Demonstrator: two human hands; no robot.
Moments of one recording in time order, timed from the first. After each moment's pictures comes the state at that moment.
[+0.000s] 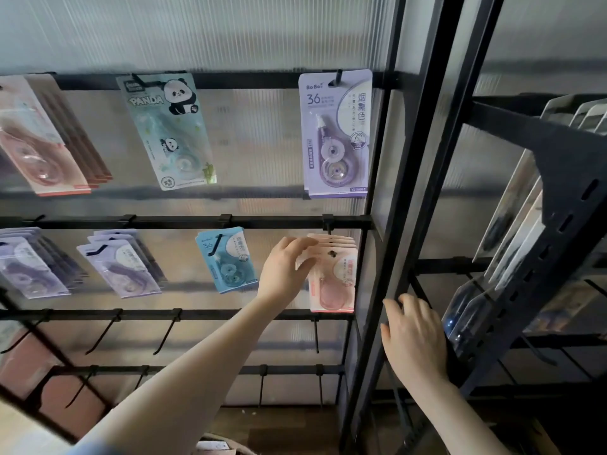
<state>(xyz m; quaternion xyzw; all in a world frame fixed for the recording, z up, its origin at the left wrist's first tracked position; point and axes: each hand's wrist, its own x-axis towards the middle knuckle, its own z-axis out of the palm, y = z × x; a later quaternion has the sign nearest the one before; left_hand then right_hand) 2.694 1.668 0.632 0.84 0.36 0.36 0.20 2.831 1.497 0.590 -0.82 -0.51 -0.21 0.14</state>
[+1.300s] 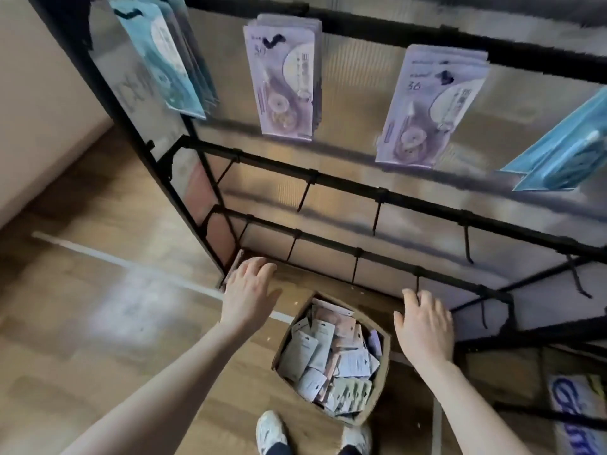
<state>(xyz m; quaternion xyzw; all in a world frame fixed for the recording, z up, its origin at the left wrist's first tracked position) 2.190 1.725 0.396 0.80 0.59 0.10 0.10 2.463 1.636 0.400 -0.82 -0.58 0.02 -0.01</state>
